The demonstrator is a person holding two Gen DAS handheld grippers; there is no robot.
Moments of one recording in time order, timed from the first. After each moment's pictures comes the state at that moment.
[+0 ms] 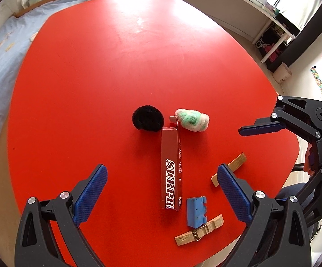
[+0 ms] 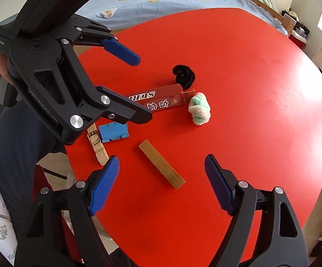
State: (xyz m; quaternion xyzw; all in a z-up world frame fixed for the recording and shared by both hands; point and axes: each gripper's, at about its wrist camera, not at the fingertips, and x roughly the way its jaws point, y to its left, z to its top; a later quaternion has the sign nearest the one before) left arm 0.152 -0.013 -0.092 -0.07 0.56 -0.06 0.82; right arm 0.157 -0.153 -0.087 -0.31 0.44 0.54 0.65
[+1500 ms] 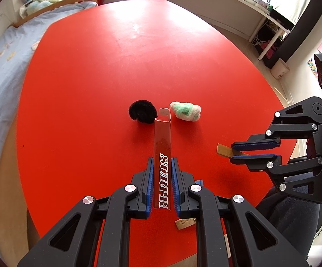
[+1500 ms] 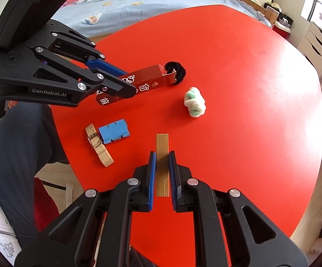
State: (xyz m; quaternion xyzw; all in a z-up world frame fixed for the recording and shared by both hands) left arm 0.118 -0.004 -0.072 -0.04 0.55 -0.07 0.83; right arm 0.147 -0.161 -0.081 -0.29 0.45 0.49 0.69
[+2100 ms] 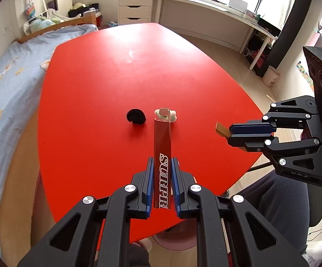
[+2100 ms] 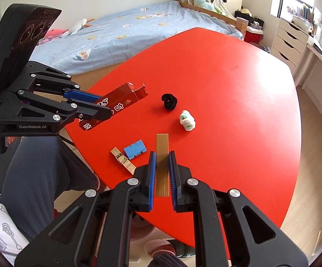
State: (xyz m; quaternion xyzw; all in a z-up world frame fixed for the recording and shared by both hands) left arm 0.060 -0.019 -0.017 -0.03 0.49 -0.07 0.87; right arm 0.118 -0.190 -0.023 -0.20 0.41 0.45 0.76
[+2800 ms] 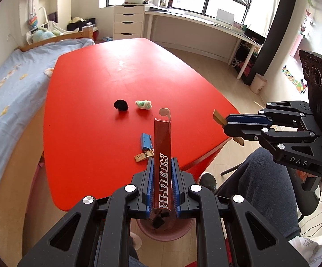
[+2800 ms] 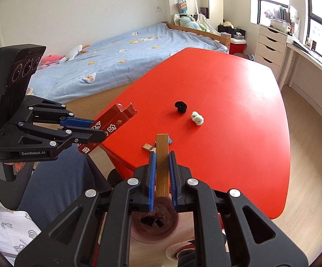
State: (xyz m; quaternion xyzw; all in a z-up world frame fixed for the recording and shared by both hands) left arm -0.020 -0.042 0.000 -0.04 0.44 -0.09 0.89; right arm 0.037 -0.229 0.007 -0.14 0.37 0.43 0.81
